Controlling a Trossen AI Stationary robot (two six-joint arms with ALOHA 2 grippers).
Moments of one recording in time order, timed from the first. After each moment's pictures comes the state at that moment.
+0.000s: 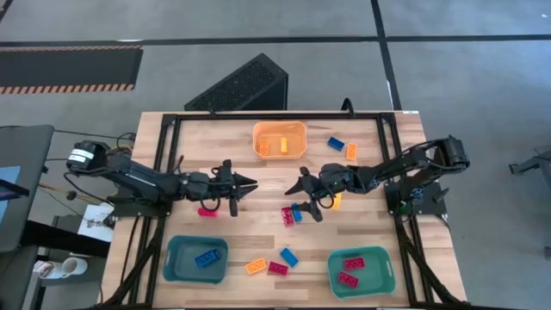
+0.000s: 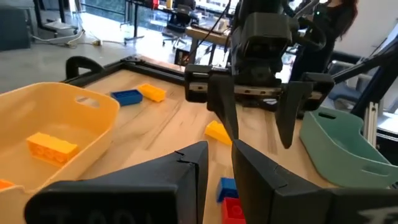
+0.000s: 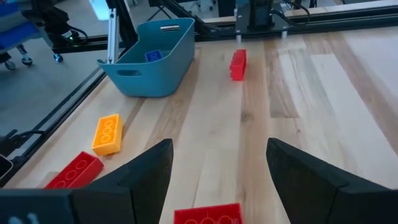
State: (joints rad) left arm -0.14 1.29 0.38 0.79 -0.32 -0.27; right arm 0.01 1.54 0.60 0.63 -0.22 0.09
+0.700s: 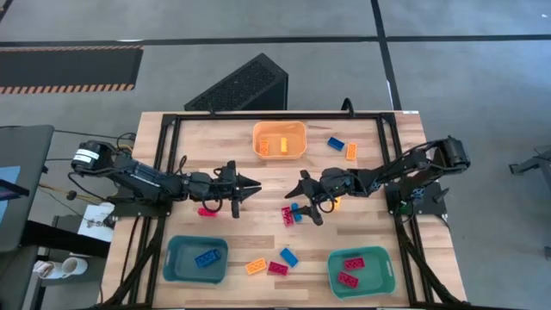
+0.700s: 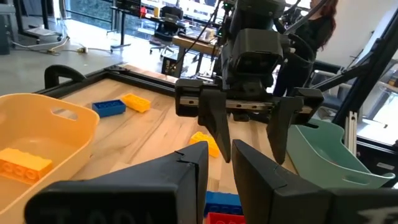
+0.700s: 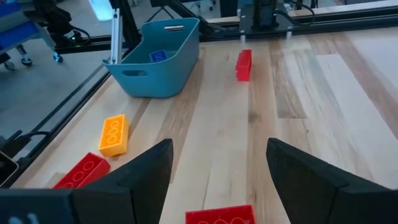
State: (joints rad) left arm -0.14 1.34 0.40 0.87 -0.27 -0.27; right arm 0.05 1.54 0.60 0.64 -0.17 0.11
